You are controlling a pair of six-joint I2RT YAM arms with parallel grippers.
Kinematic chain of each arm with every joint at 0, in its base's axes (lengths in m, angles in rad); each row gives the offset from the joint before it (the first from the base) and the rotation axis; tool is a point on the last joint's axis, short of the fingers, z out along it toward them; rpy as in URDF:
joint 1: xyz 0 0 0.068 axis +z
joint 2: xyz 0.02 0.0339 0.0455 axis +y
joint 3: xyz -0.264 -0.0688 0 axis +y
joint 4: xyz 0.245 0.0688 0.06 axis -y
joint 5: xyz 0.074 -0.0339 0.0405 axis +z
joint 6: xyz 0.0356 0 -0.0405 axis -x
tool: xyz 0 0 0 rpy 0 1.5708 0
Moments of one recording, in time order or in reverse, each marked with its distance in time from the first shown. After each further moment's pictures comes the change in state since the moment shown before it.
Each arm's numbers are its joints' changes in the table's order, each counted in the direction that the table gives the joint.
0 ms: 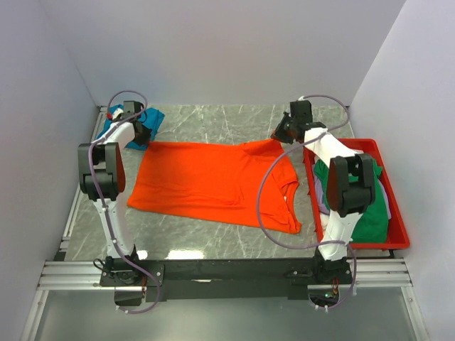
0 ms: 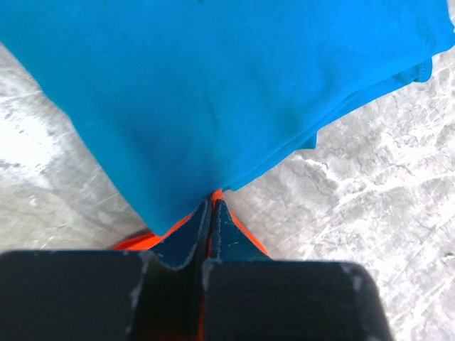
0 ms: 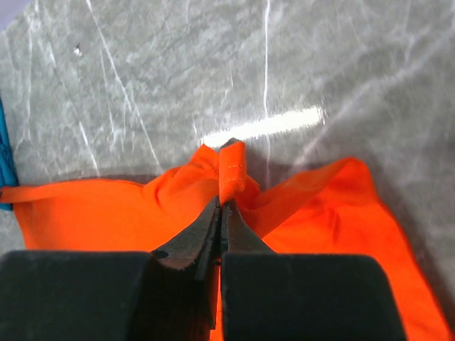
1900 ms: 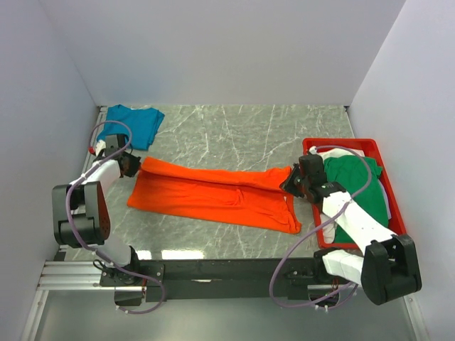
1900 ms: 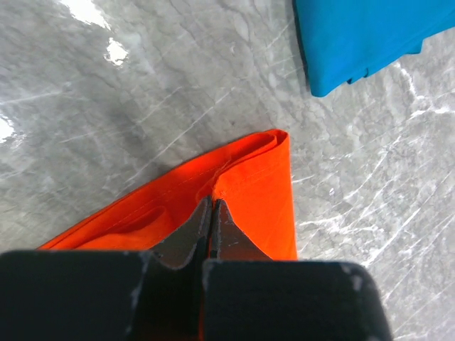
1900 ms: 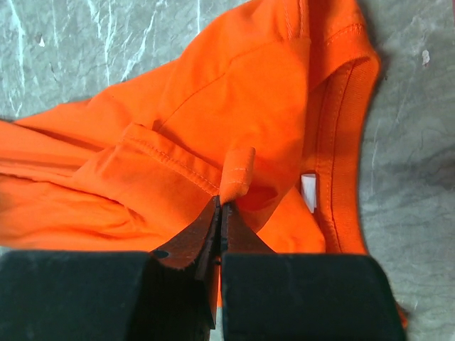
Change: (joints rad) left arm 0.079 -0.543 0.695 0.197 -0.074 0.073; right arm 0.110 -0.769 0.799 -0.013 -0.090 -0.064
